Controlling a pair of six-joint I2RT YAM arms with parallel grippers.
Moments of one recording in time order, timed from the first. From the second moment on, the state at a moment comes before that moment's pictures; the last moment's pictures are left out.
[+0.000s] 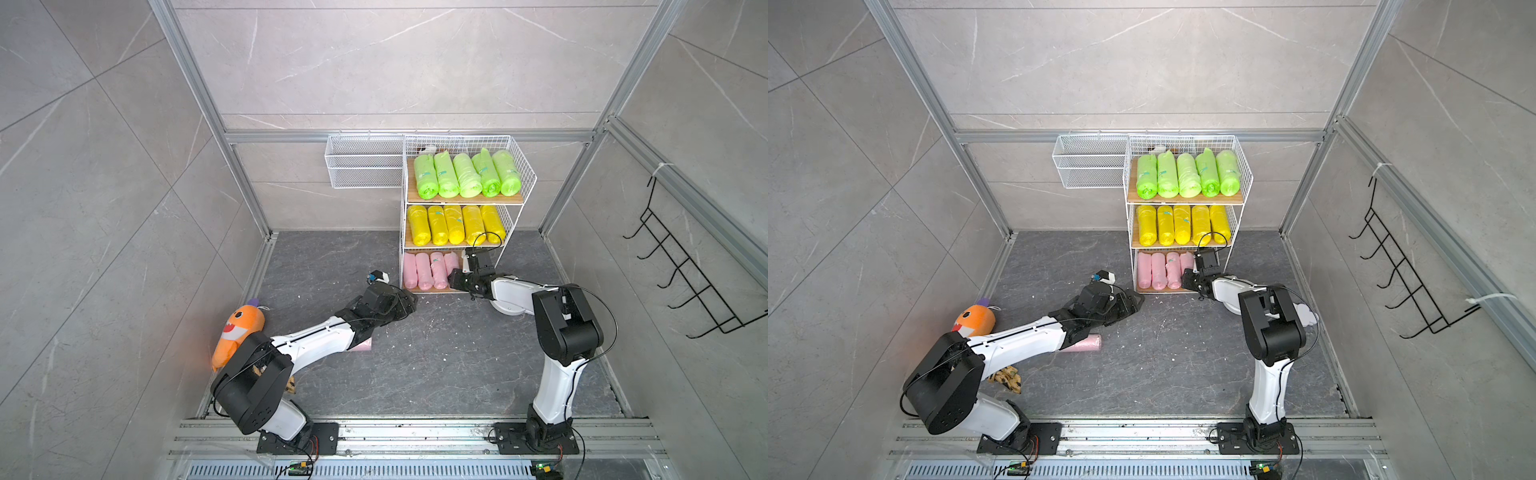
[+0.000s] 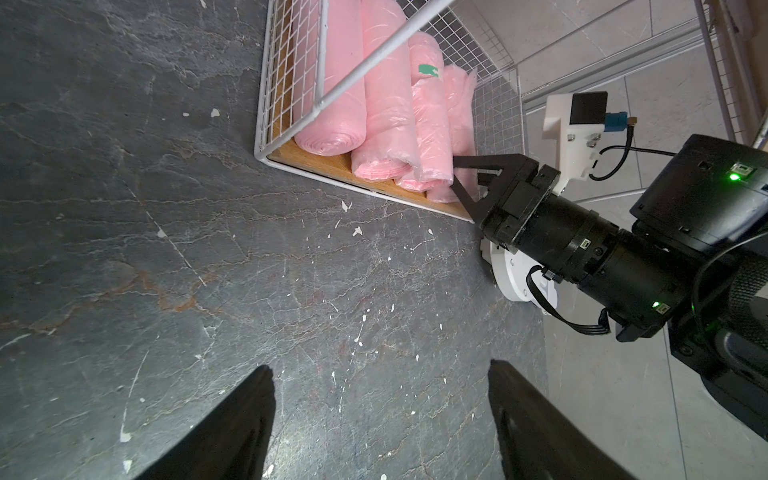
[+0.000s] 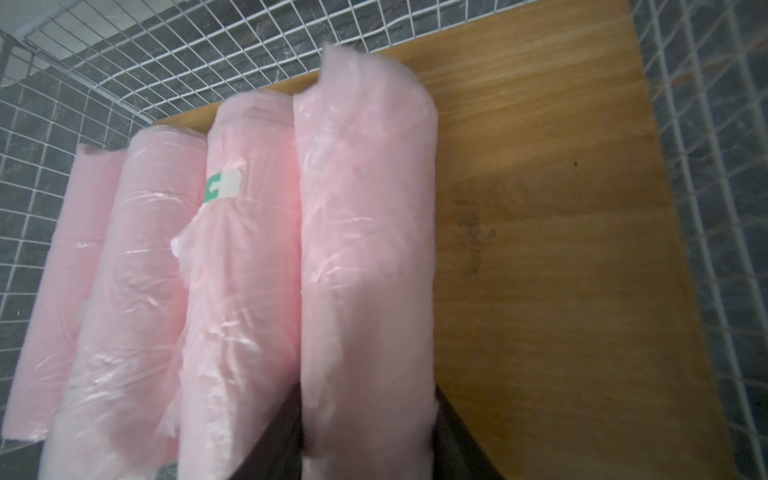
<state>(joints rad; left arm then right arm) -0.73 1.51 0.84 0.08 0.06 -0.97 0.26 1.95 1.19 -0.05 -0.09 0.39</state>
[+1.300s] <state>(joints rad) -0.74 1.34 0.86 -0.46 -0.26 -0.66 0.28 1.42 0.70 0.00 -0.17 0.43</state>
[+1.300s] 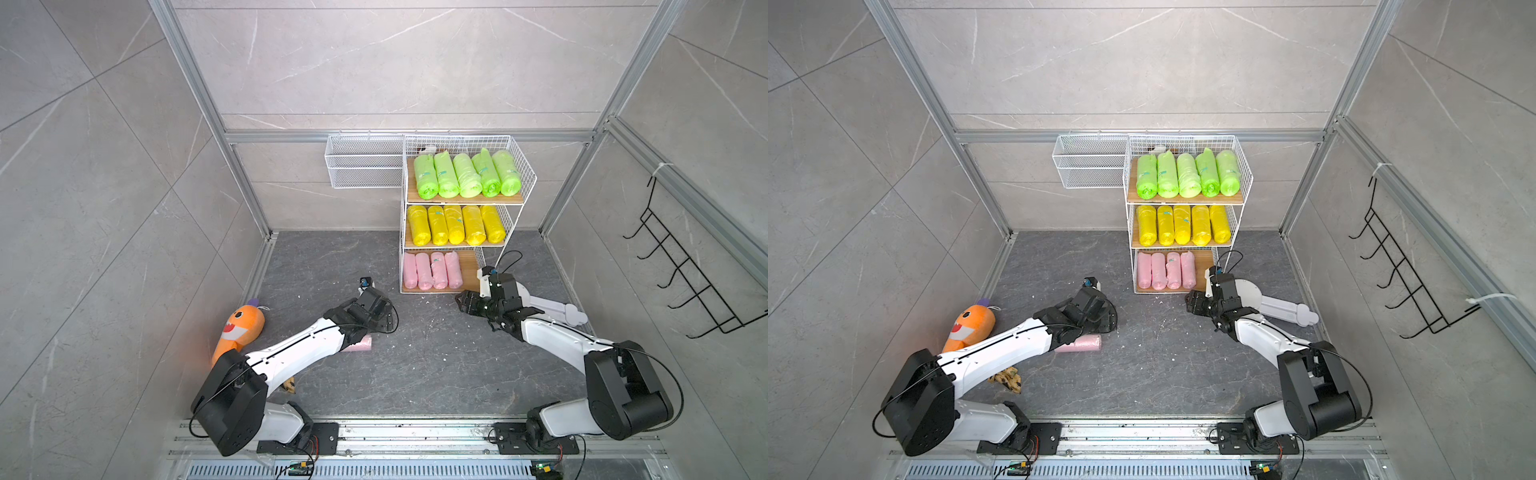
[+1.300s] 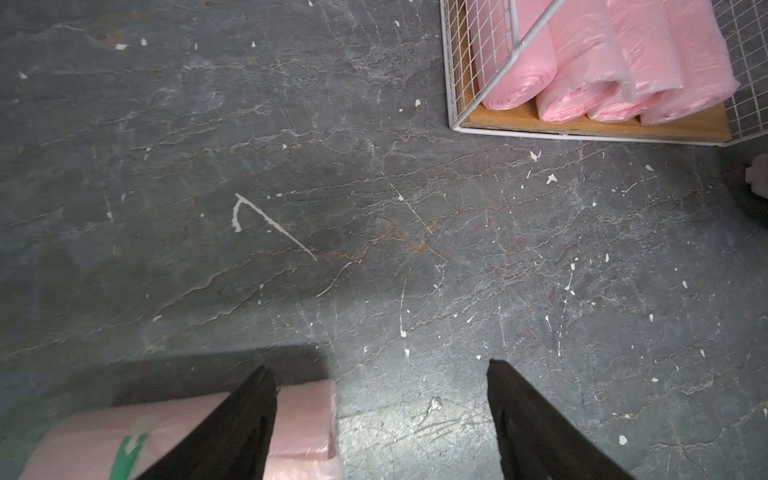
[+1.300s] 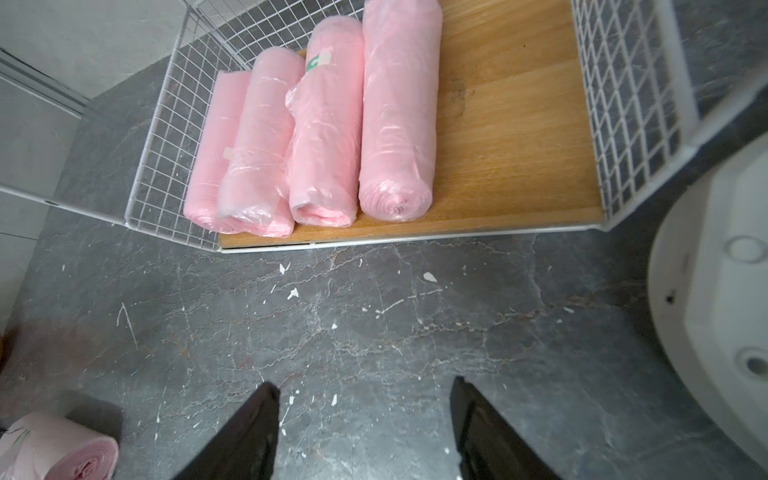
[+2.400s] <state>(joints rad) -0.54 1.14 0.43 -0.25 -0.24 -1.15 0.28 1.45 0.63 0.17 -0.30 0.52</state>
